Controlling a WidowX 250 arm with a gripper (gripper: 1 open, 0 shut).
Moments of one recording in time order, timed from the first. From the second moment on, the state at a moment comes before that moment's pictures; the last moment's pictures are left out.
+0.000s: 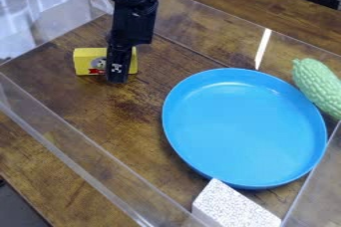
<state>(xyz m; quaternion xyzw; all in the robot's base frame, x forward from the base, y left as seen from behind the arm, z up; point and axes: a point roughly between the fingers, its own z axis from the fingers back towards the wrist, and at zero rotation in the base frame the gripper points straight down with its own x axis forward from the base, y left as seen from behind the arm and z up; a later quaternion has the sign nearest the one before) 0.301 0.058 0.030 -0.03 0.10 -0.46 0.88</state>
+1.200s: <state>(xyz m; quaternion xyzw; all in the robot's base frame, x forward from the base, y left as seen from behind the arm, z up) 0.306 0.064 0.022 -0.03 0.08 -0.47 0.88</state>
